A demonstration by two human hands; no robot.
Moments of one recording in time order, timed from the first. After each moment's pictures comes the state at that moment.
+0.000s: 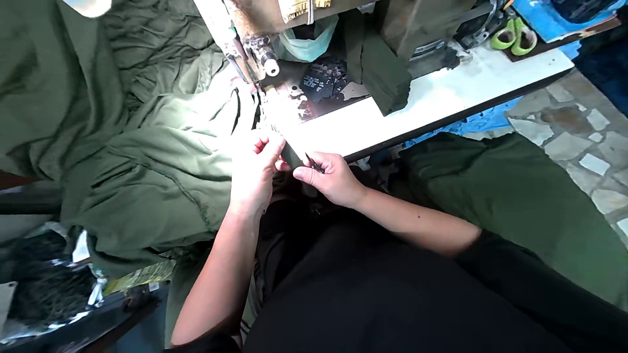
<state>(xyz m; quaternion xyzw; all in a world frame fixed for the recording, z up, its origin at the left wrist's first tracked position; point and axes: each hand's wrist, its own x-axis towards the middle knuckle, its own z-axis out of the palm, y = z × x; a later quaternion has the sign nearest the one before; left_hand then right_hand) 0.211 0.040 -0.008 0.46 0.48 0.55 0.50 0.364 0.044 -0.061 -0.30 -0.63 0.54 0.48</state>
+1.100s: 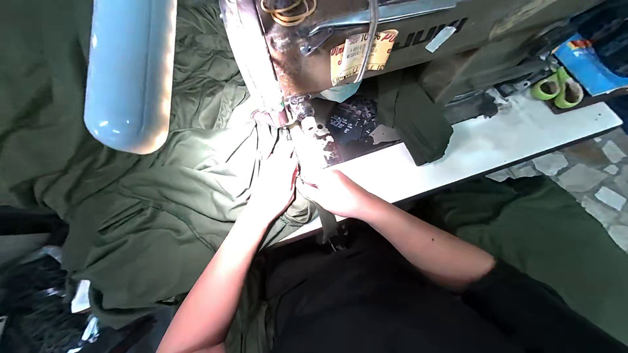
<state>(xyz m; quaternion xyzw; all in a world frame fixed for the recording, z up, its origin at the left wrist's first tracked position) 0.147 0.127 -0.080 0.84 0.49 0.22 0.05 0.335 0.131 -0.037 -0.42 -0.79 0.42 0.14</state>
